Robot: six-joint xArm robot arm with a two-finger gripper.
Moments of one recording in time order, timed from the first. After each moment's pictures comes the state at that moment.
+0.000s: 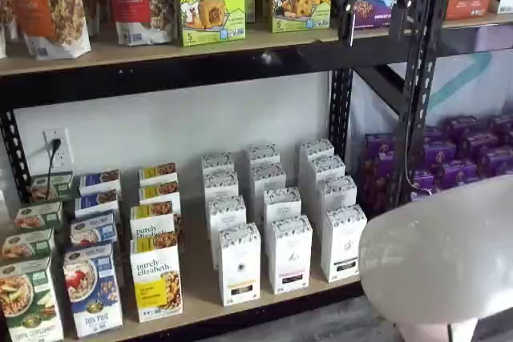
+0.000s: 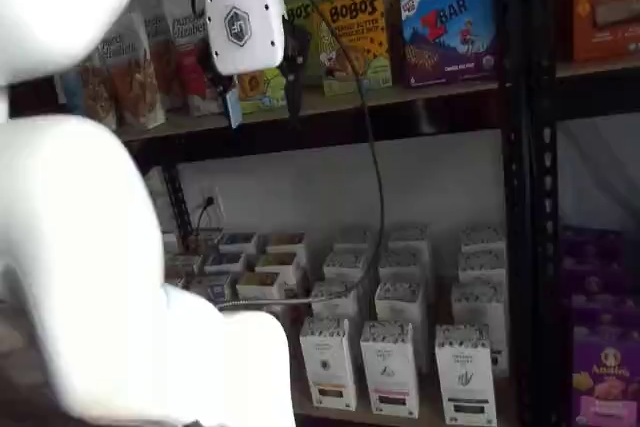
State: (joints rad) arm 0.02 -0.77 -1.08 0.04 1.85 0.04
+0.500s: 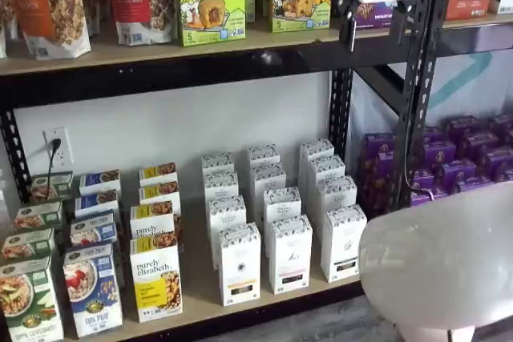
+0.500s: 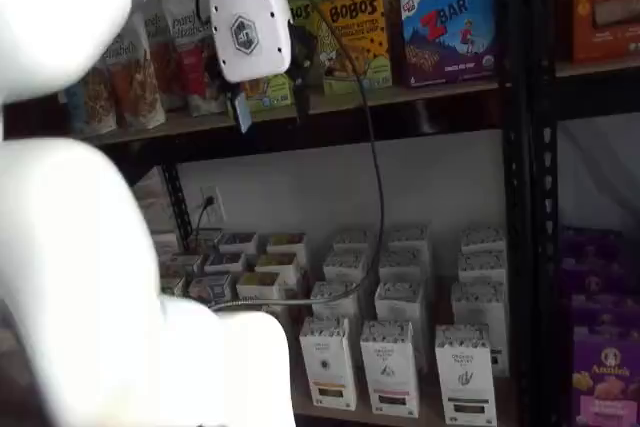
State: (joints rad) arm 0.01 -0.82 -1.01 0.01 1.76 0.02
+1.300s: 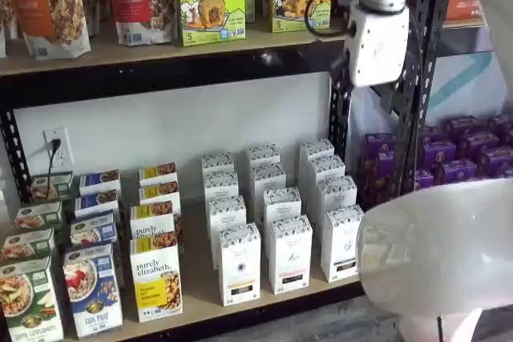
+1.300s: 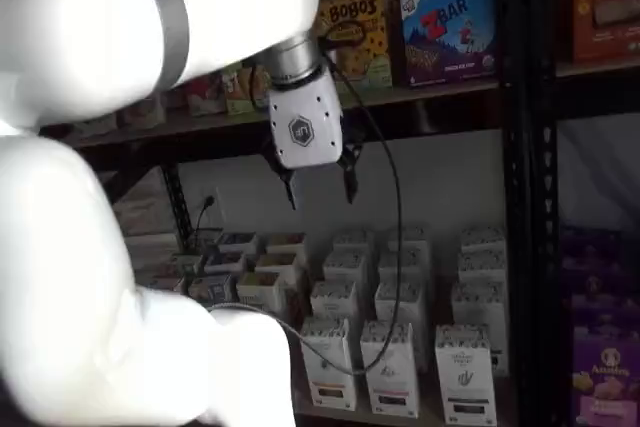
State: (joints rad) arm -0.11 -0.80 -0.64 -0.01 1.34 -0.10
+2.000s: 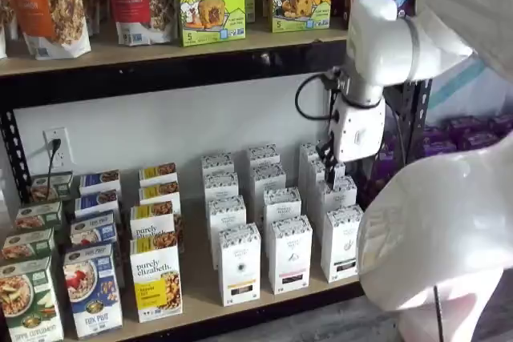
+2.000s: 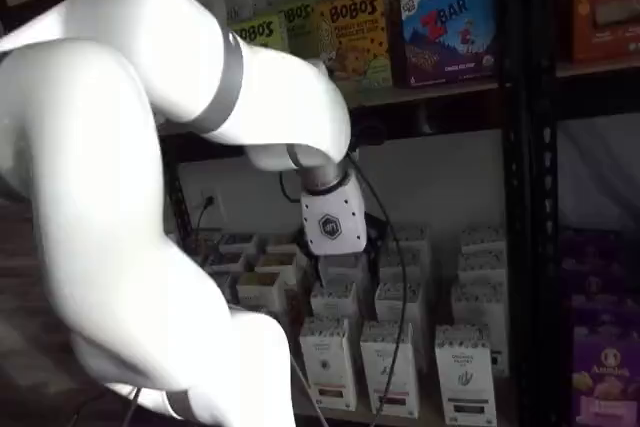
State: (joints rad) arm -0.11 -0.56 -0.36 -0.04 0.80 -0.07
